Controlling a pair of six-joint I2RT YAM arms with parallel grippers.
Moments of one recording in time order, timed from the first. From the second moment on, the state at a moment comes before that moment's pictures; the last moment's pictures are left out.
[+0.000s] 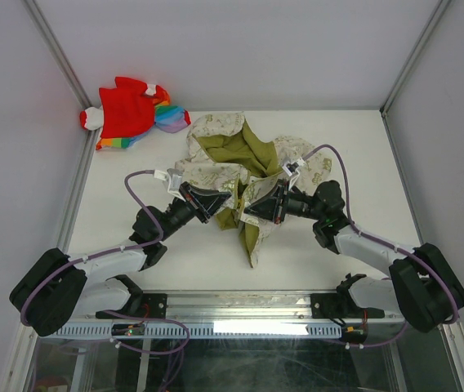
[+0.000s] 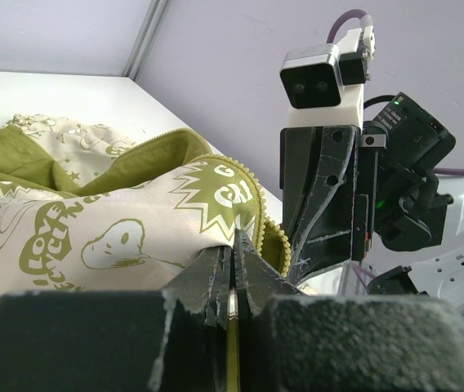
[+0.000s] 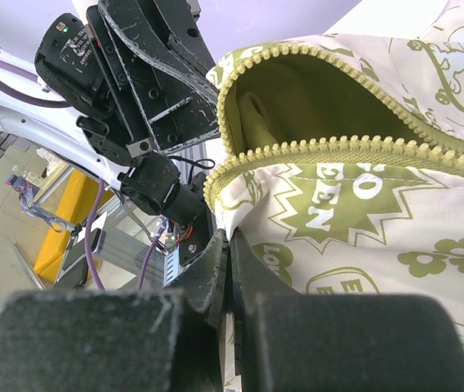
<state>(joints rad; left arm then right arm) -0.69 1.16 0.30 1.15 0.24 -0.63 0.54 1.21 0.44 0.85 -0.84 0.74</state>
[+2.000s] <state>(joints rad) -0.73 1.08 0.28 1.01 0.24 -0.82 0.48 1.22 0.47 0.85 -0.91 0.71</state>
